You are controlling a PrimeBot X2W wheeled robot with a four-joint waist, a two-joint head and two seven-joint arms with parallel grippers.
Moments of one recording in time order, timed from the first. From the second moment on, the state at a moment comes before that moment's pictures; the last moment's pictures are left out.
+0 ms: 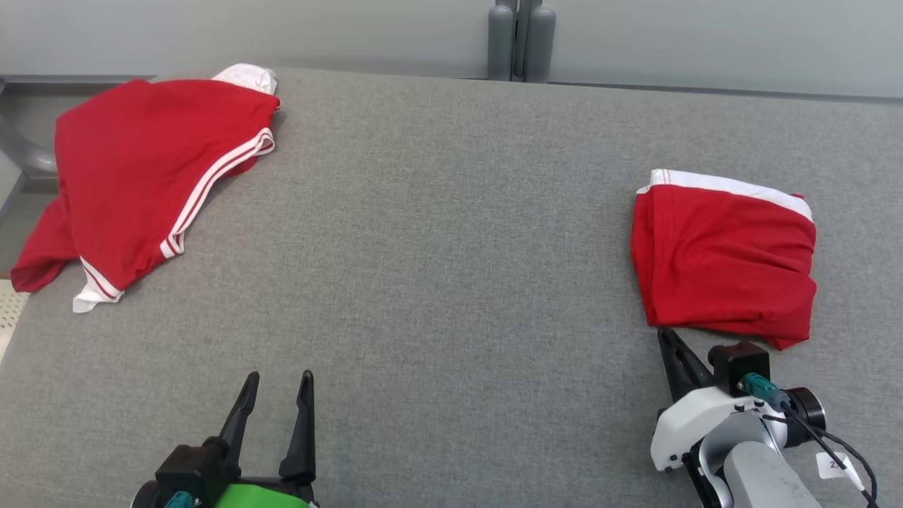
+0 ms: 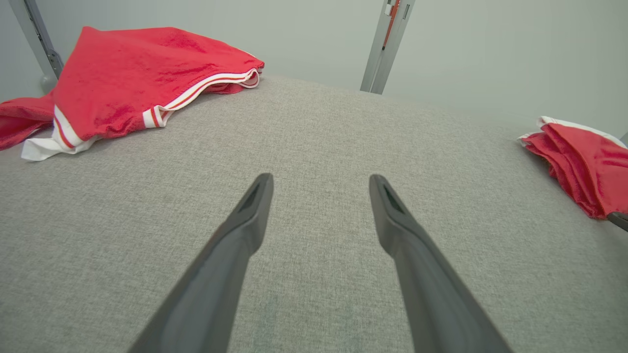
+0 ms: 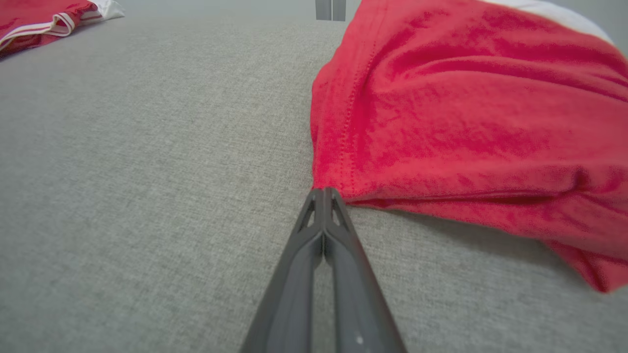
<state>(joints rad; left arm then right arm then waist) 0.06 0.05 -0.12 0.19 -0.27 -0.13 -0.26 -0.26 -0.05 0.03 0.66 0.04 0.13 -0.26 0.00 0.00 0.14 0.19</state>
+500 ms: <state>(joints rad) 0.17 0.05 -0.07 0.14 -0.26 -0.11 -0.26 0.04 -0.05 -0.21 0.18 0.01 0.13 -0.26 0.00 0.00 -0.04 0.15</state>
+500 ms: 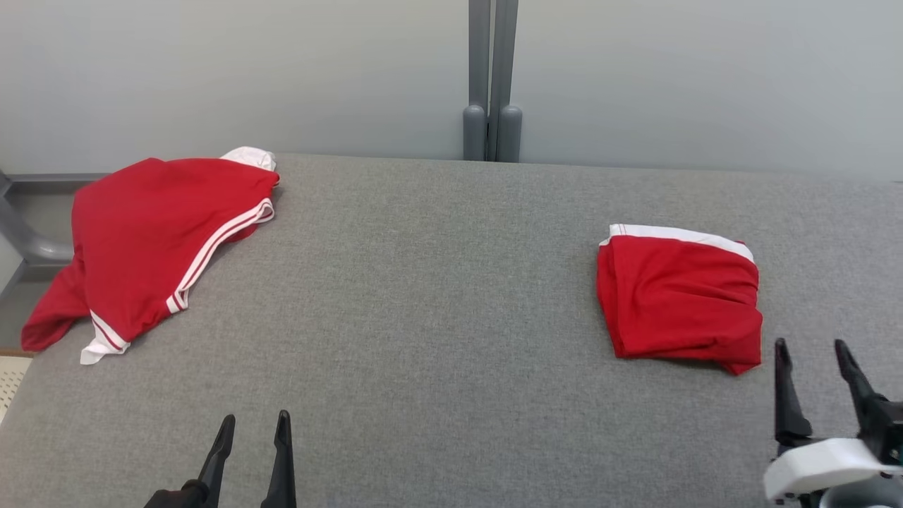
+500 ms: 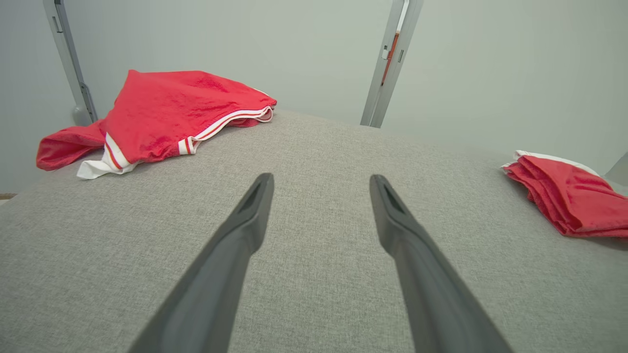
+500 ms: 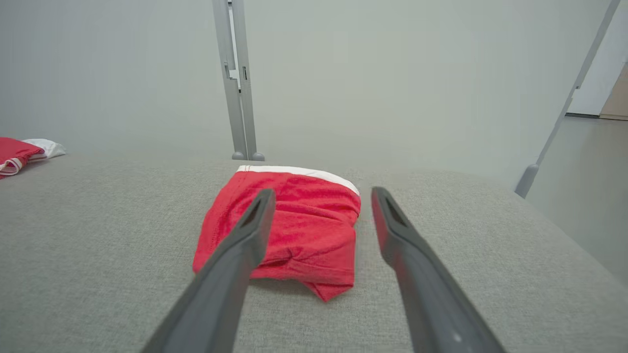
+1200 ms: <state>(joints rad) 0.20 0.05 -0.06 0.12 -0.24 -0.12 -0.26 0.16 -0.08 -0.30 0.19 0.06 0.13 -0.26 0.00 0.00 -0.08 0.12</state>
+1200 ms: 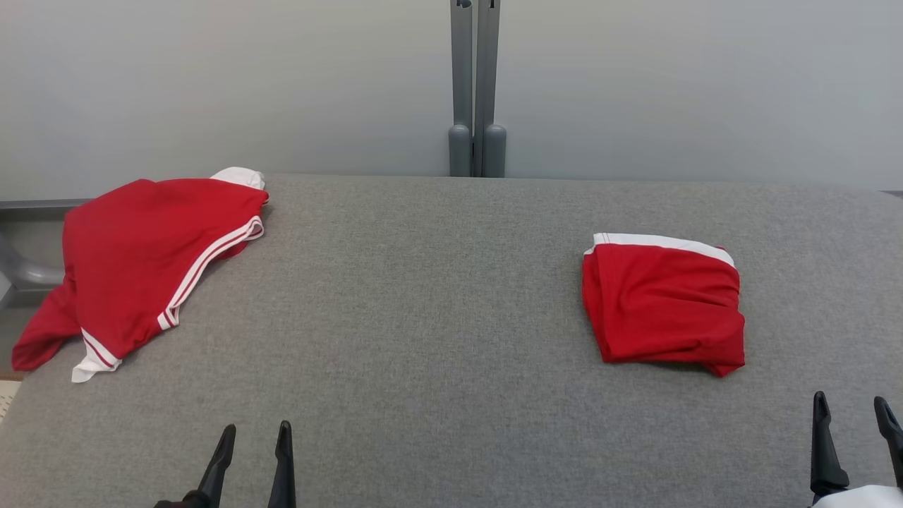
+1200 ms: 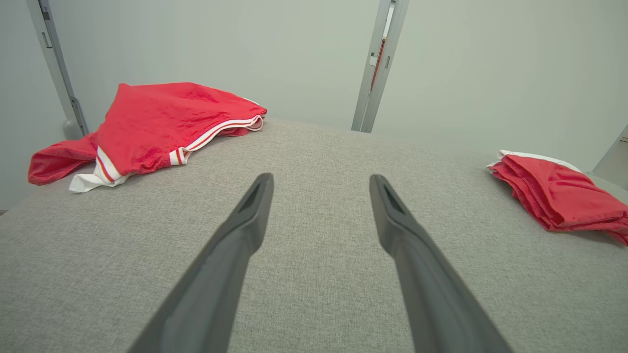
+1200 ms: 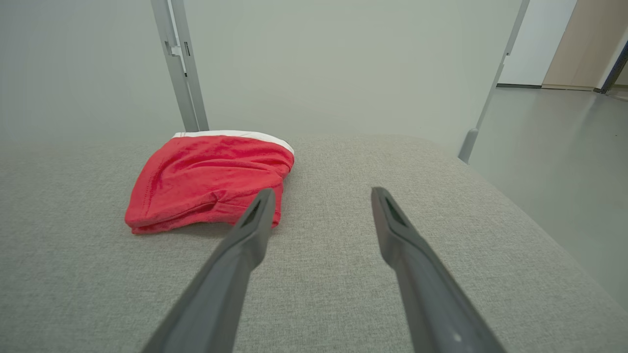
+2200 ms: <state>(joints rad) 0.04 0.05 -0.20 0.16 -0.26 -0.13 -0.26 -0.49 -0.16 -0.33 0.61 0.23 0.13 0.40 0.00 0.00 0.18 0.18</state>
